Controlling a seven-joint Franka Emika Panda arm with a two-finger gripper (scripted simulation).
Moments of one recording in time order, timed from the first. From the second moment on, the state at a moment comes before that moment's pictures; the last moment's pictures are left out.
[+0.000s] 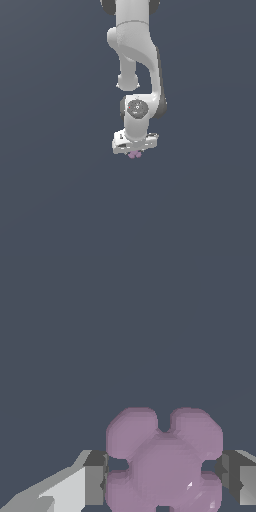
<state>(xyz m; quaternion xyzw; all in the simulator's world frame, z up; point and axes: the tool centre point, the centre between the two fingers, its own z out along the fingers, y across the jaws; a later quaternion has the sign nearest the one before) 0.000 0.030 0.041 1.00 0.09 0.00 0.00</state>
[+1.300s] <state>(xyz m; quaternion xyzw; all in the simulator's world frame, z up) 0.085 0.200 0.184 1.00 0.09 0.00 0.00</state>
